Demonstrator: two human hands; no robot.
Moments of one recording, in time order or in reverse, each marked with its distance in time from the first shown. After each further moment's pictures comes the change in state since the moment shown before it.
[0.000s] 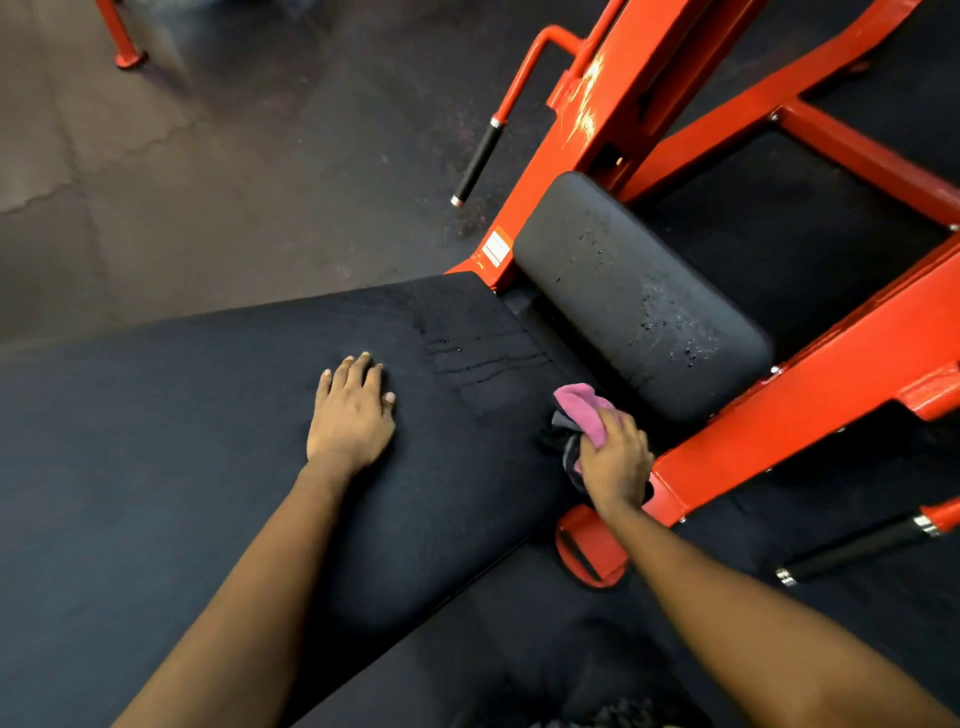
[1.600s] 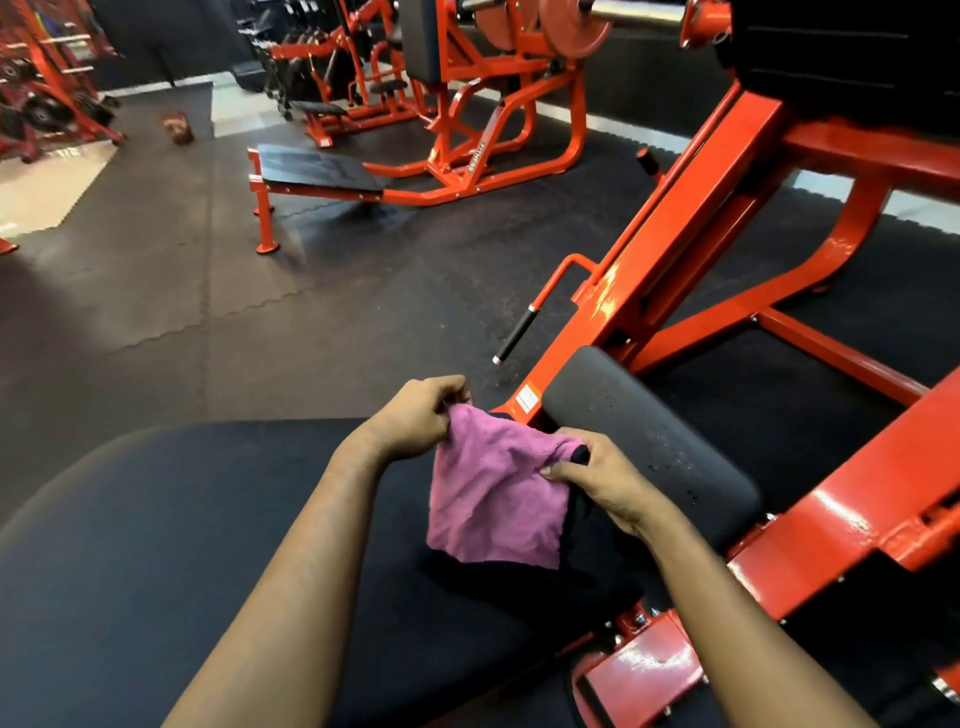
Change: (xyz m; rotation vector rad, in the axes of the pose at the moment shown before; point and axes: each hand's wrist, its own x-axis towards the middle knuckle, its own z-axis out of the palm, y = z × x) left_hand -0.031 0.059 -0.192 -0.444 0.079 0.307; right_hand 0.024 -0.142 -0.185 0.921 -0.700 -0.427
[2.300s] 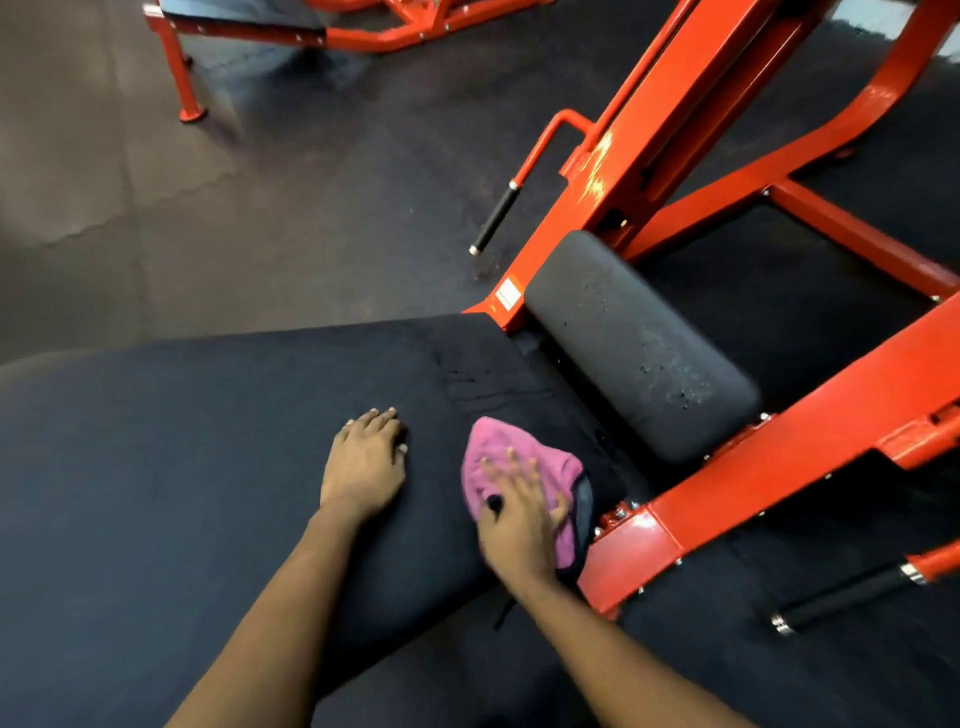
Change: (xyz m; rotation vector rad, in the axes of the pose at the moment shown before) left_hand -0.055 -0.126 0.147 0.443 -0.045 -0.265; right_hand -0.051 0.177 0.126 -0.751 0.387 0.198
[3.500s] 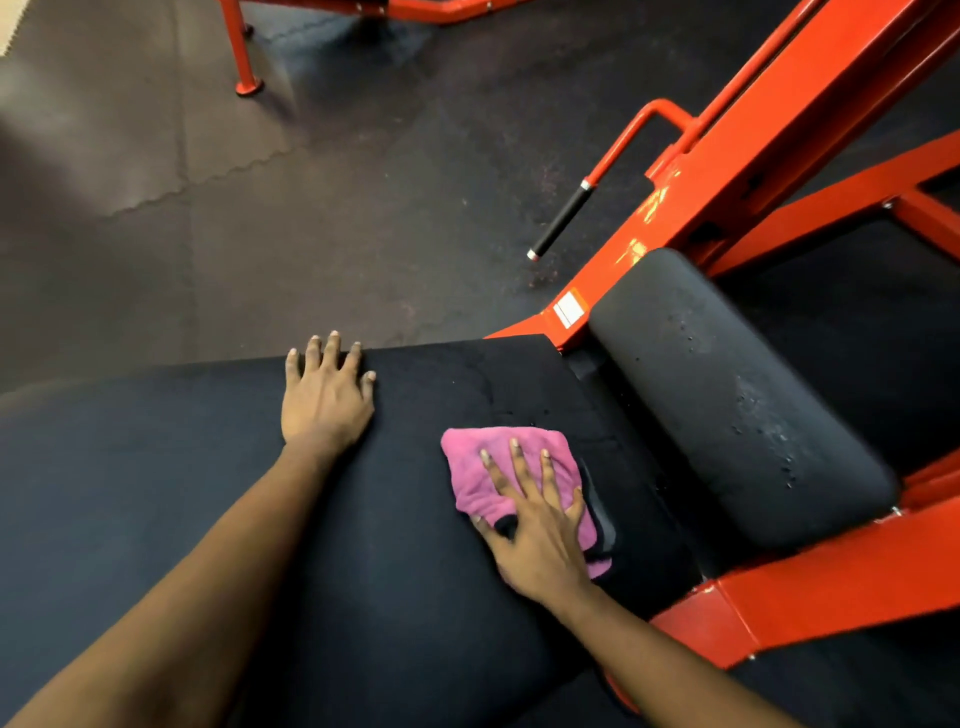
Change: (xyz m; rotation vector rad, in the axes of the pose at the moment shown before) left_hand 0.125 -0.098 -0.045 0.225 0.052 -0.276; right_hand 0.089 -0.032 0.016 -0.146 -0.329 -0.248
